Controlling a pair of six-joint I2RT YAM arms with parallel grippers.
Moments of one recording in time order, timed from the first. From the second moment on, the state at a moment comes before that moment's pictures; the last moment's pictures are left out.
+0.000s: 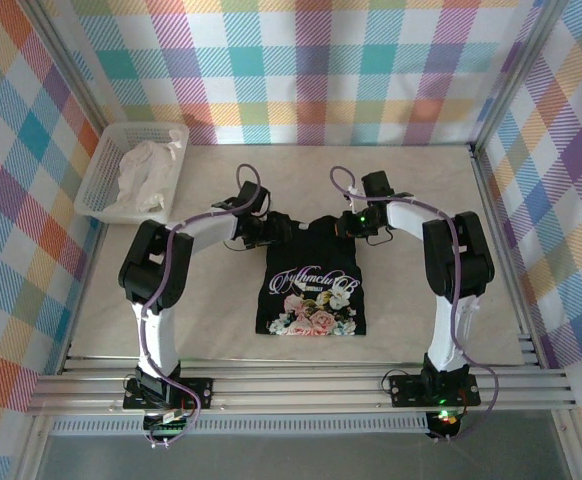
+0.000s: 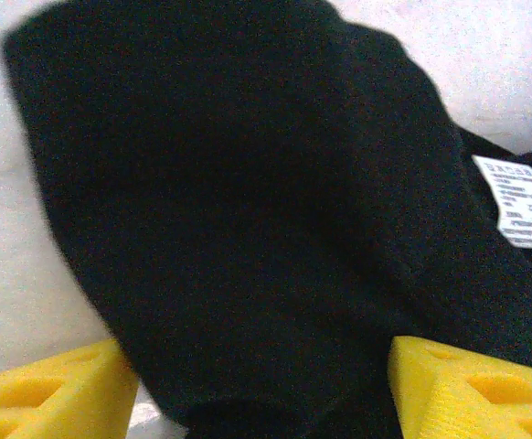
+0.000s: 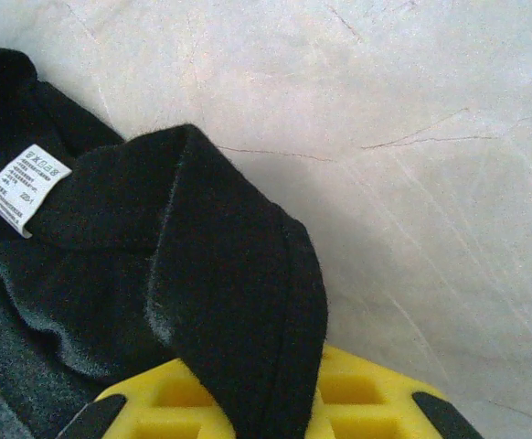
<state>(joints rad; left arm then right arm) -0.45 1.99 1.32 -0.39 0.23 -0.52 0.28 1.99 1.31 -0.43 -0.42 0.15</state>
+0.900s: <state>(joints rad) -0.47 2.09 1.37 -0.26 0.37 -0.58 0.28 2.00 1.31 -0.41 -0.42 0.16</state>
